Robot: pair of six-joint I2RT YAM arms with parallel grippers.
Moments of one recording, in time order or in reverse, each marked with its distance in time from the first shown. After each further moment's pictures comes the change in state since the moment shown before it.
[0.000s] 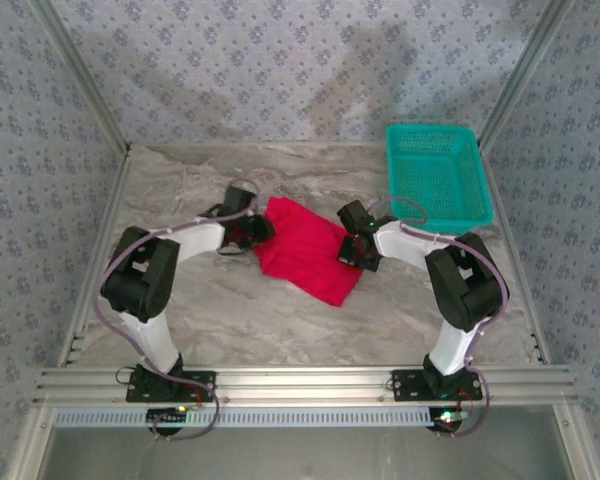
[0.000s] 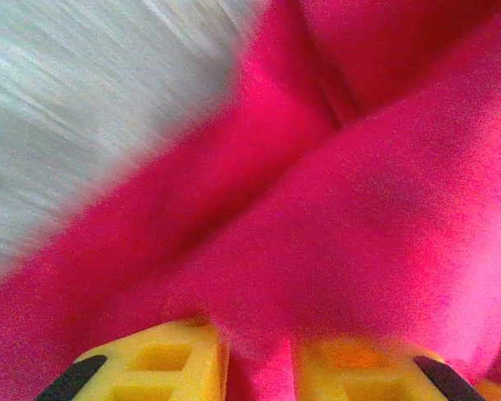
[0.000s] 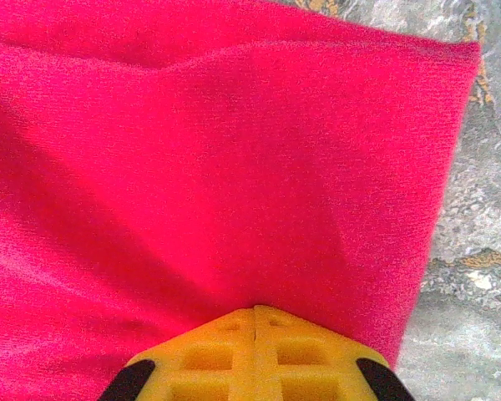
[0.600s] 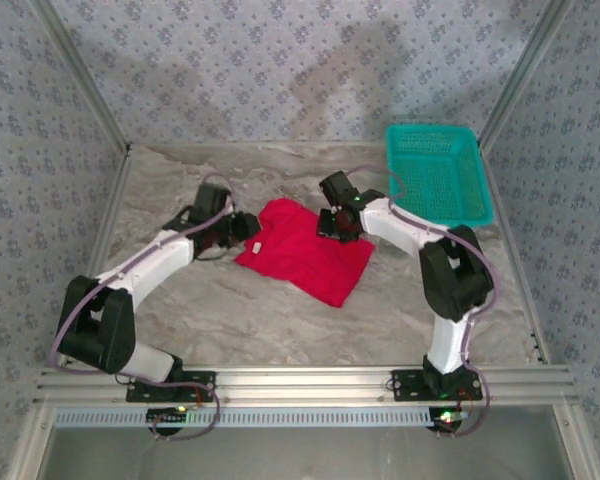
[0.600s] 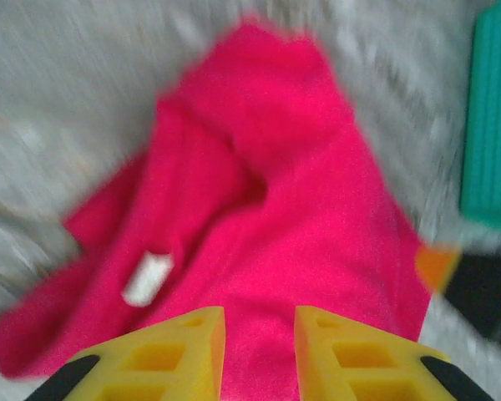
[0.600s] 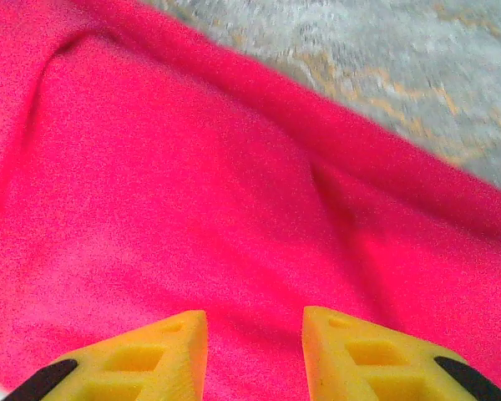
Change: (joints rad) left arm -0.024 -0.352 -0.146 -0.104 0.027 0.036; right arm 0.030 0.129 0.342 -0.072 -0.066 -0.172
